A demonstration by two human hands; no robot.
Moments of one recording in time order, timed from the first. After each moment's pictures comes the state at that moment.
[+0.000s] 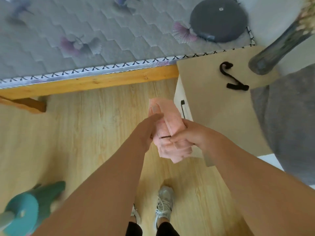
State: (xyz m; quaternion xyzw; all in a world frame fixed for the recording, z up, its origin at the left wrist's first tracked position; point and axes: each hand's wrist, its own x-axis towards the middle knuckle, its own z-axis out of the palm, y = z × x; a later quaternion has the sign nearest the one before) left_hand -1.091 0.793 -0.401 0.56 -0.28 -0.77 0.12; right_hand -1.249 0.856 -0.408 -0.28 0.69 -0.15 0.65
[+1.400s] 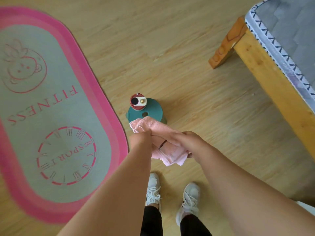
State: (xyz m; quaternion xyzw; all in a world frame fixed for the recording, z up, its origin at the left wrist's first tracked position) left_hand -0.445 0.927 -0.495 0.77 0.30 -0.46 0.33; right_hand -0.566 0.823 -0.475 -0.51 0.60 0.26 0.56
